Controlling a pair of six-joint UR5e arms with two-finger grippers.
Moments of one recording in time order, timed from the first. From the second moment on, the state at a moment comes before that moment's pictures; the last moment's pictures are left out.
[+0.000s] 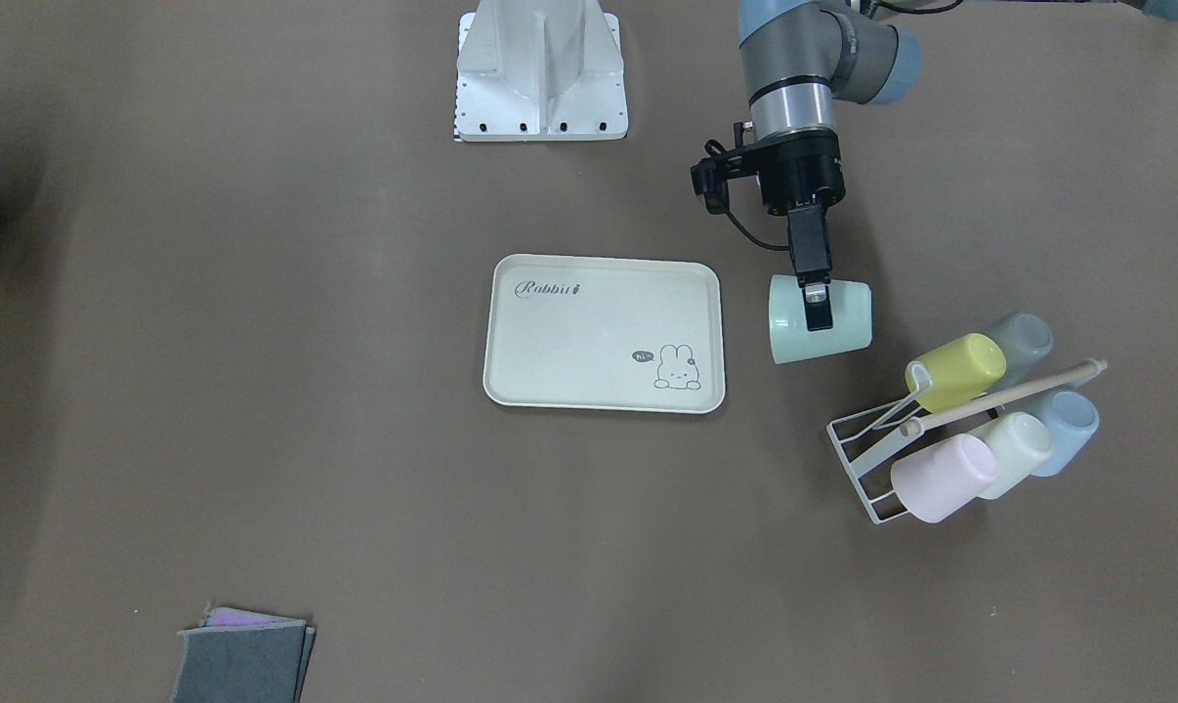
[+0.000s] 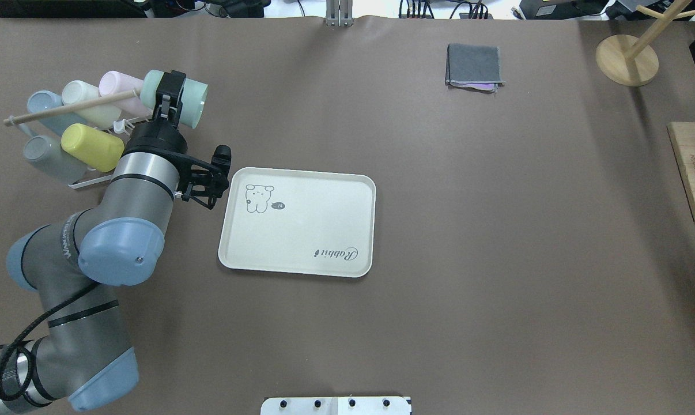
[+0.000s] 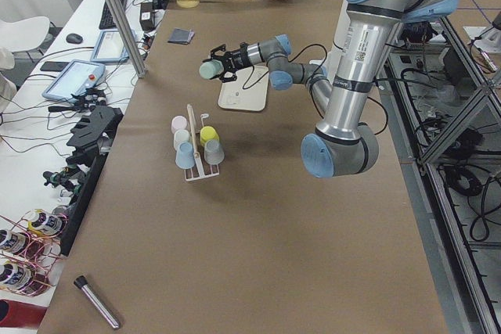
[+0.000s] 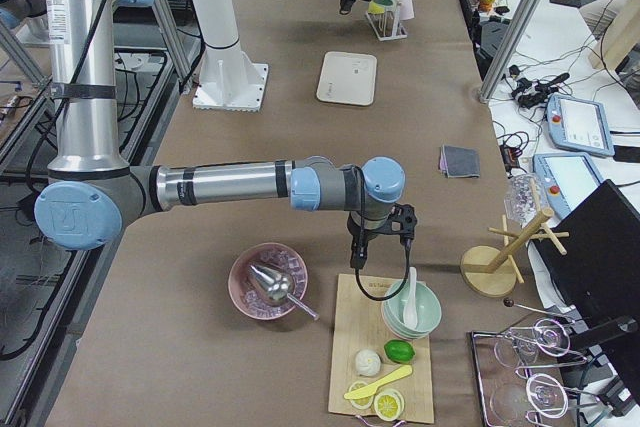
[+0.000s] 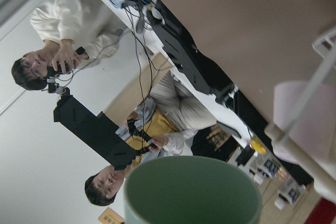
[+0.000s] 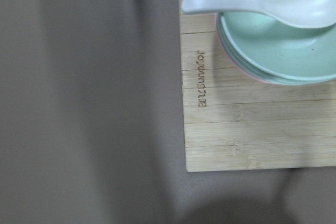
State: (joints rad) left arm -0.46 -1.90 -1.89 -2.09 -0.78 0.70; right arm 1.49 -1.57 1.69 -1.73 2.37 0.13
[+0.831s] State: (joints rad) left arm -0.45 -2.07 -1.55 -2.73 -1.28 -0.05; right arm 1.52 -1.59 1.70 -1.81 2.31 0.04
